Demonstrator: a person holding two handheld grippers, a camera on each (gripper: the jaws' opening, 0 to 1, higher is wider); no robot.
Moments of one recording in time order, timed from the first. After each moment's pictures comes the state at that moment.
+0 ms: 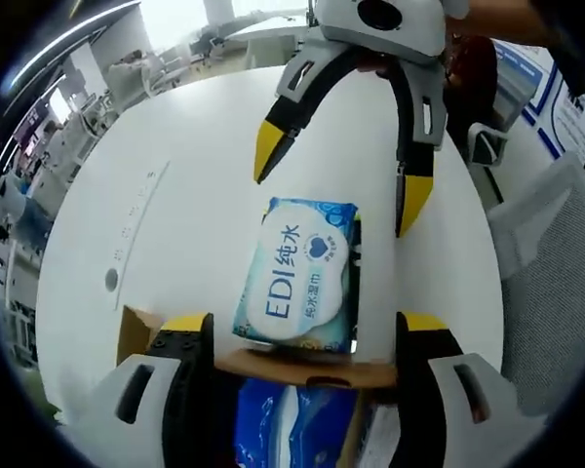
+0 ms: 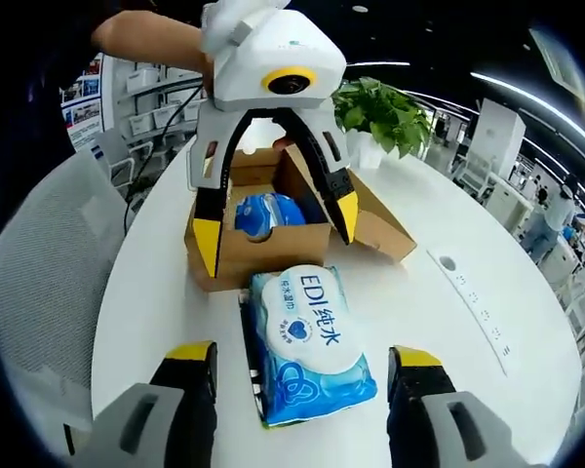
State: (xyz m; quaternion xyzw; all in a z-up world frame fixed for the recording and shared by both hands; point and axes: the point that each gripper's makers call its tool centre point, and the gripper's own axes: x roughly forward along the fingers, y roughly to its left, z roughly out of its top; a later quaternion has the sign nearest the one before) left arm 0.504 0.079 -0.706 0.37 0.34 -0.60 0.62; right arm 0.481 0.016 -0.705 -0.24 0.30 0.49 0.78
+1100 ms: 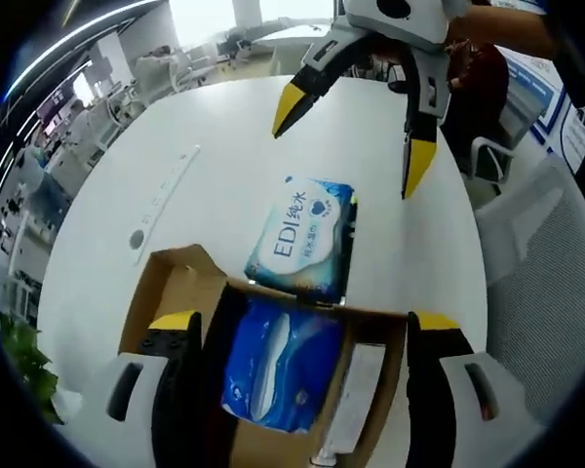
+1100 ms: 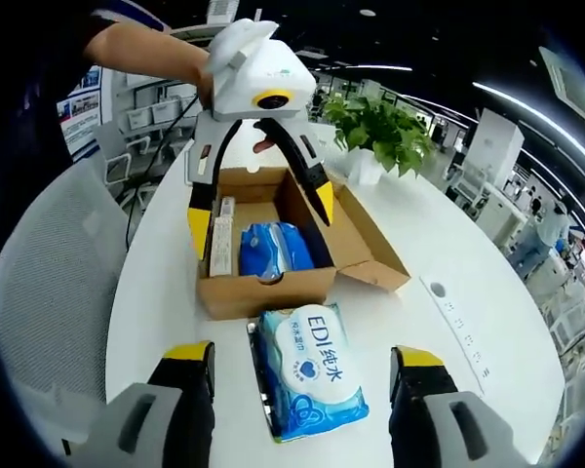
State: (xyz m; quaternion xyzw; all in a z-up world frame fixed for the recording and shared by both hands) left arm 0.496 0.145 -0.678 0.33 0.34 -0.57 0.67; right arm 0.476 0.048 -0.660 -0.27 0.28 0.48 0.79
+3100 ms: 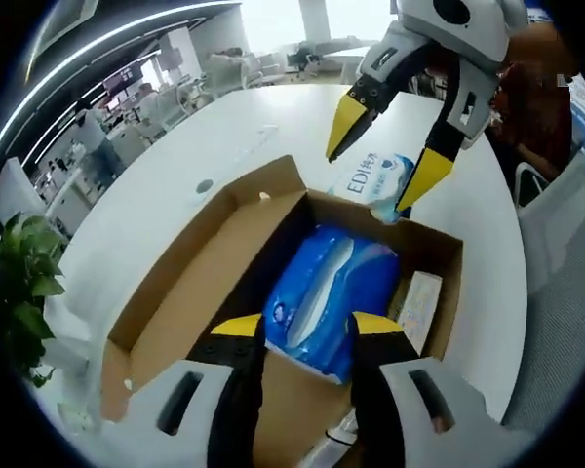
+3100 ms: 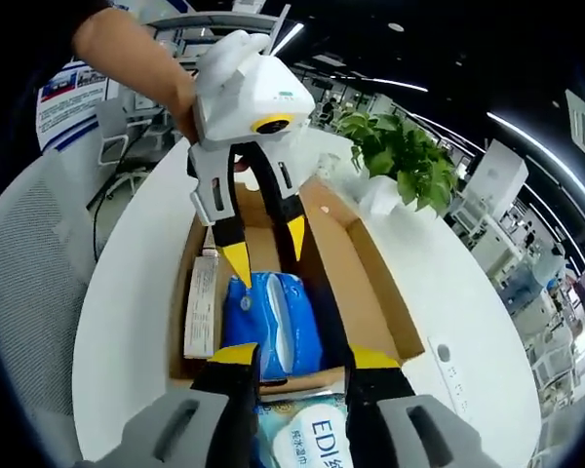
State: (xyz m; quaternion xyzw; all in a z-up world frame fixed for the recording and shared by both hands) left arm 0.531 0.228 -0.706 0.29 0.31 -0.47 0.77; right arm 0.510 0.153 -0.675 -0.32 0.24 0.47 0.79
